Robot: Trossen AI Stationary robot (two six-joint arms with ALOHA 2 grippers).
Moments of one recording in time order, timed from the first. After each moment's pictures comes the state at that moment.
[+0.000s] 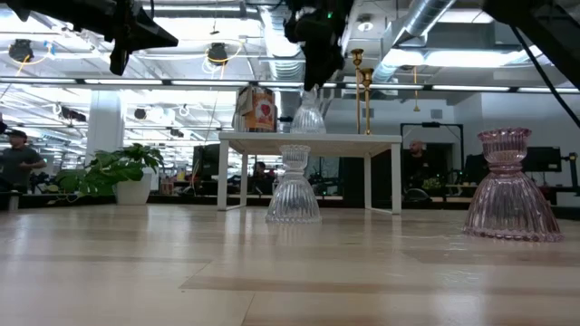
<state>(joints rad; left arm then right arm) 0.52 0.30 0.55 -0.21 0.05 -0.47 -0.33 2.11 2.33 -1.40 0.12 -0.12</state>
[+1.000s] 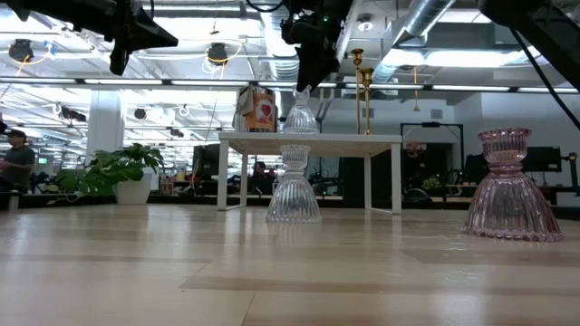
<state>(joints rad) 0.52 0.30 0.55 -0.21 0.05 -0.47 -0.36 2.12 2.33 -1.32 0.10 -0.14</state>
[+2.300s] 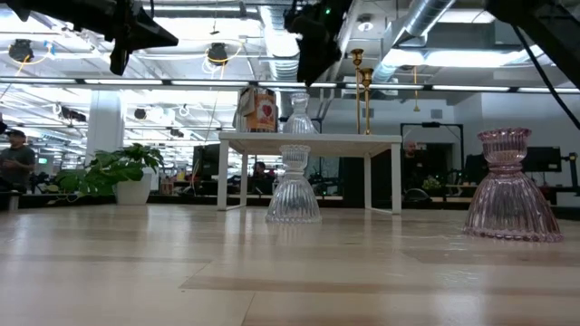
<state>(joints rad) 0.52 0.30 0.55 -0.20 0.05 -0.48 -0.35 2.09 2.36 -1.31 0.19 -0.16</state>
